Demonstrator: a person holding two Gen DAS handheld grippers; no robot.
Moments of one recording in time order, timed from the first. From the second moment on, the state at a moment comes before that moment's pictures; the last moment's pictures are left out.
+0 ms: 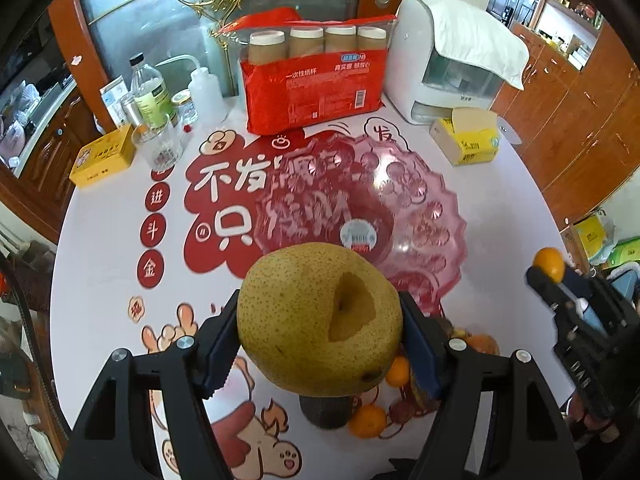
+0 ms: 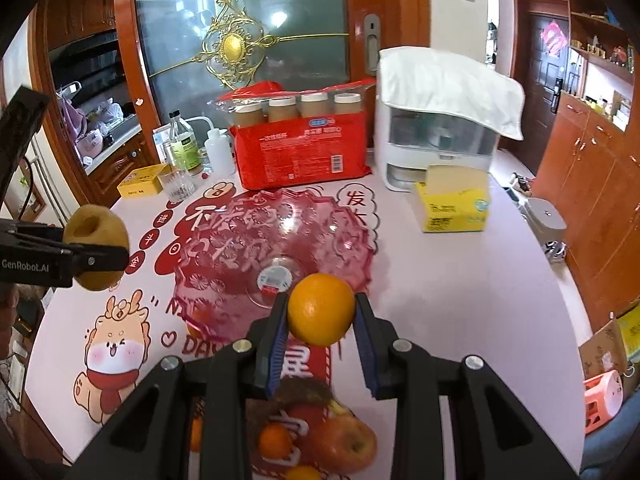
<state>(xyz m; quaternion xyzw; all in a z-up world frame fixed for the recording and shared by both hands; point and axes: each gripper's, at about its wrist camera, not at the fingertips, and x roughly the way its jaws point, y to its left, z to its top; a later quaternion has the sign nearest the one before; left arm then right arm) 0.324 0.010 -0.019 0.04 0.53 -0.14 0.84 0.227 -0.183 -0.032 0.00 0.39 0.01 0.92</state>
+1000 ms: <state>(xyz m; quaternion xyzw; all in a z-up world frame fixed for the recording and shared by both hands) 0.390 -0.018 -0.145 0.01 0.59 -0.16 0.79 0.300 -0.166 -0.141 0.08 0.48 0.04 0.87</state>
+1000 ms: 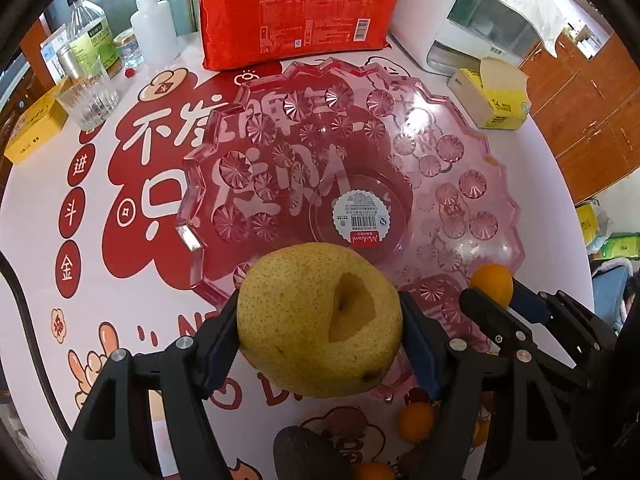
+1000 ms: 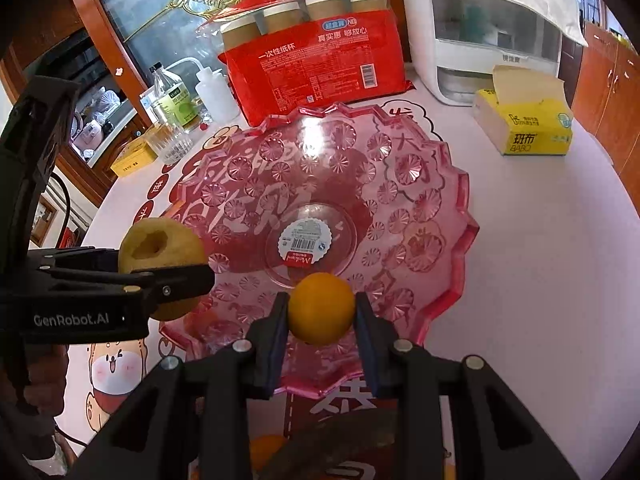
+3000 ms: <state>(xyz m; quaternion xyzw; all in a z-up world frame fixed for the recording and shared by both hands) 0.123 0.079 -0.070 -0.04 0.53 -0.19 0.83 0.038 -0.138 -0.098 0.16 0.41 -0.06 0.90</state>
